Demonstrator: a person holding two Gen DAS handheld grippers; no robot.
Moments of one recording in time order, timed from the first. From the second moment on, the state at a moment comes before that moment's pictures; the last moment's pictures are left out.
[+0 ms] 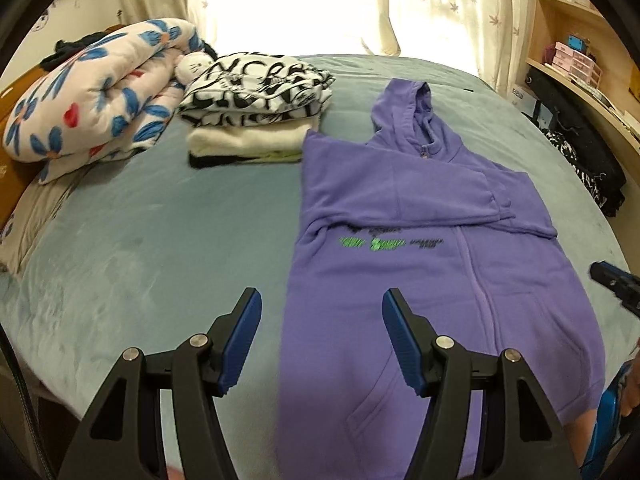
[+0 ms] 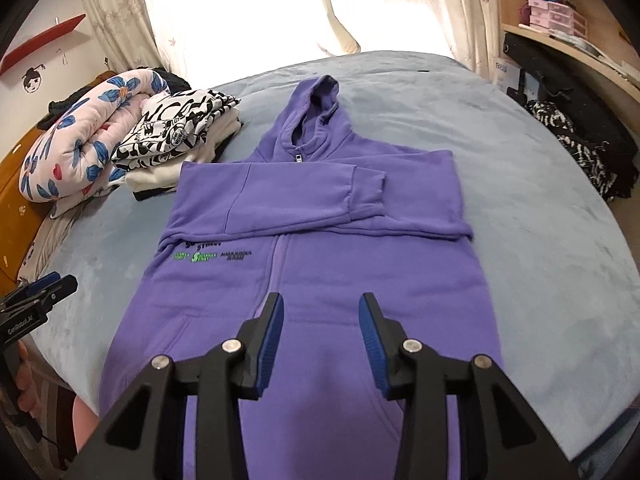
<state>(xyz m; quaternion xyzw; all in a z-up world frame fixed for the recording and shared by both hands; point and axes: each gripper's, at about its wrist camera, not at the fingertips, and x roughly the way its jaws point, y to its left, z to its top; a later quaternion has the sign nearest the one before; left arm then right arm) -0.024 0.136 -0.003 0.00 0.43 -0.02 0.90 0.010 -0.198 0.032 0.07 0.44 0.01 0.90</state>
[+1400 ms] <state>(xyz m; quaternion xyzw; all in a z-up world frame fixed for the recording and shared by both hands) -0.118 0.186 -0.145 -0.13 0.50 -0.16 0.84 -0.146 -0.303 -0.077 0.18 0.51 0.04 0.84</state>
